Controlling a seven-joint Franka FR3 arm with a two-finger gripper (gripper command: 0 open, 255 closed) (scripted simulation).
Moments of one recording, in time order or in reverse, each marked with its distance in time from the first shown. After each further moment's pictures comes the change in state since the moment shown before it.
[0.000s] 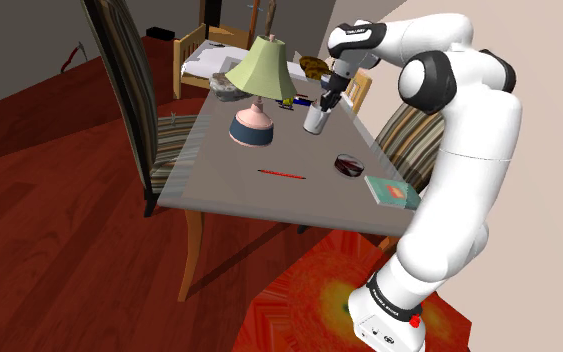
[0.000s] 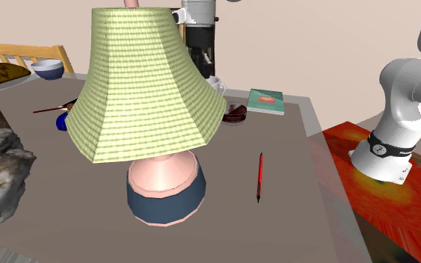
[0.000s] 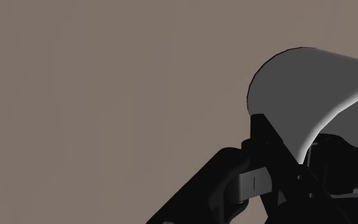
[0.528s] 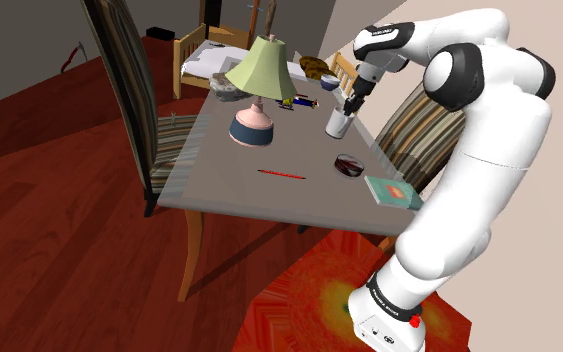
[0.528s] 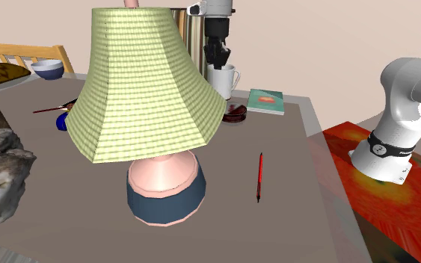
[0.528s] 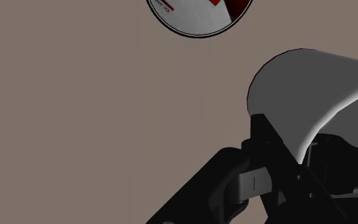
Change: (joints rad) arm -0.054 -0.132 -0.056 -0.142 -0.042 0.005 -0.113
